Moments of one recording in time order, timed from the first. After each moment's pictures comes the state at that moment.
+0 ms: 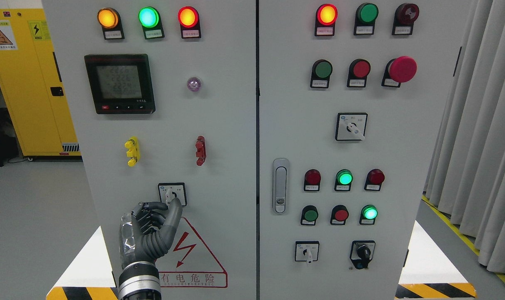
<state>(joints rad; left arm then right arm) -0.40 -0.15 -0.08 -1.90 -0.15 0.54 0.40 0.10 0.12 -0.16 -0.19 0.12 0.01 -0.20</state>
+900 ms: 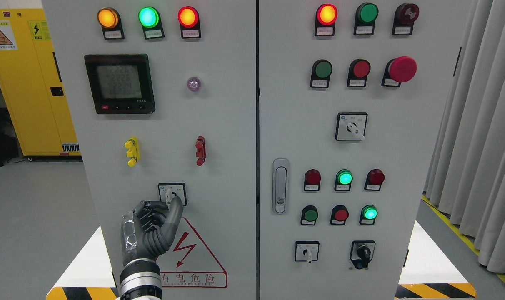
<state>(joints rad) -0.41 -0.15 -0.08 -1.90 -0.15 0.56 0.40 0.10 0.12 -0.16 -0.19 0.12 0.01 -0.20</state>
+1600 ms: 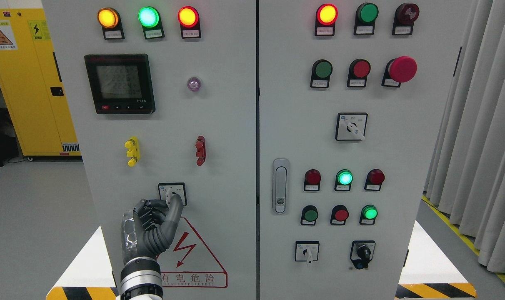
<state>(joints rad) -0.42 -0.15 -0.08 -1.89 -0.15 0.57 0.40 0.10 0.12 -0.16 -0.19 0.12 0.01 -0.20</state>
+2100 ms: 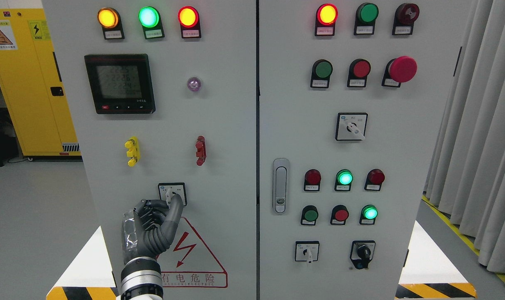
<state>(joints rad) -0.42 -0.15 -0.08 -1.89 -0.15 0.57 0.40 0.10 0.12 -0.16 -0.19 0.12 0.01 -0.20</state>
